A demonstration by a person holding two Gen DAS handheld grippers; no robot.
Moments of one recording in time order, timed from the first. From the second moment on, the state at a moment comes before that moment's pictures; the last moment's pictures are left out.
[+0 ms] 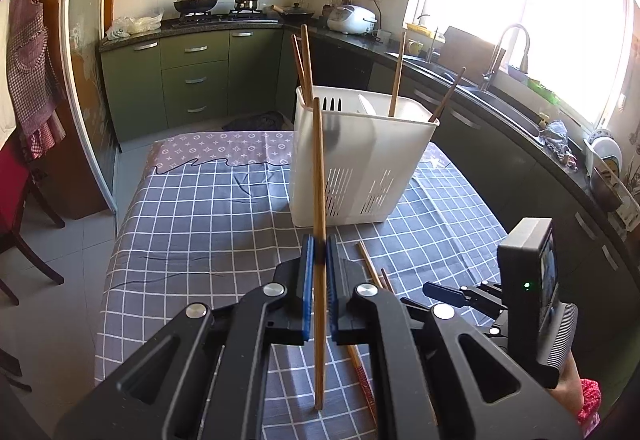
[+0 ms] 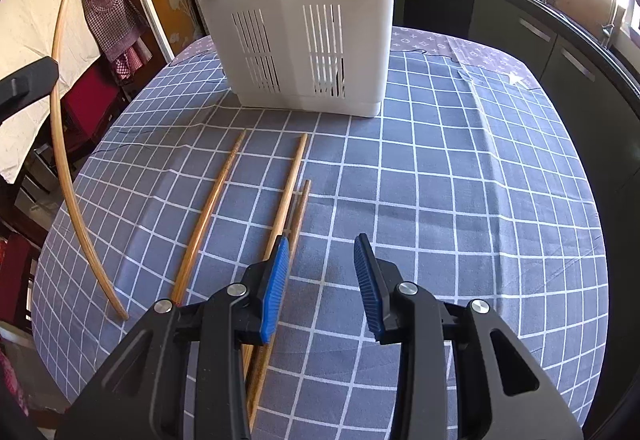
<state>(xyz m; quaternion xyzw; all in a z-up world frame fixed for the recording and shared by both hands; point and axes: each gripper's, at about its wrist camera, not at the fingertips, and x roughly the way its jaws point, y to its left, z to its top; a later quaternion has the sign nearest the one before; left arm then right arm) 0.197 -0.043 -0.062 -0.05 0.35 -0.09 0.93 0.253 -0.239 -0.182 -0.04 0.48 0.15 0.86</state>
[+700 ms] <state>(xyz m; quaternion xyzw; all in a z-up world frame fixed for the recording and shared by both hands) 0.191 -0.041 -0.064 -0.04 0.35 -0.10 0.93 0.258 -0.222 -0.191 -0.07 0.50 0.14 0.85</state>
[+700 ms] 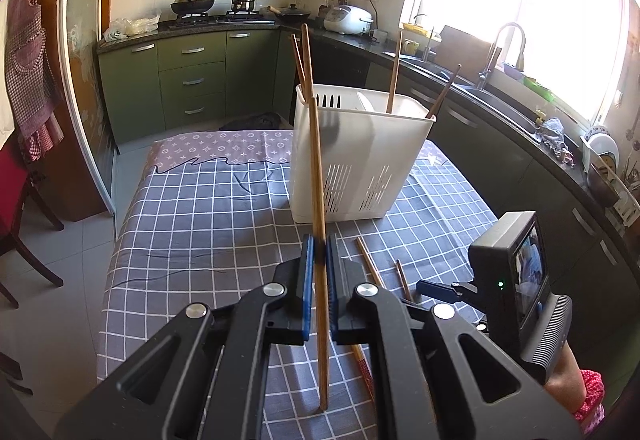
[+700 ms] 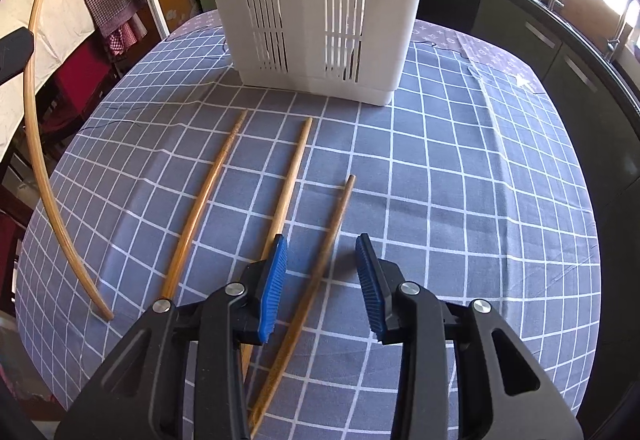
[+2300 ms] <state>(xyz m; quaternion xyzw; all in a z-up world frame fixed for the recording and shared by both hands) 0.195 -0.048 -0.041 -0.02 0.32 -0.11 0.94 0.231 -0.278 -0.038 0.03 0.30 0.18 0.94</state>
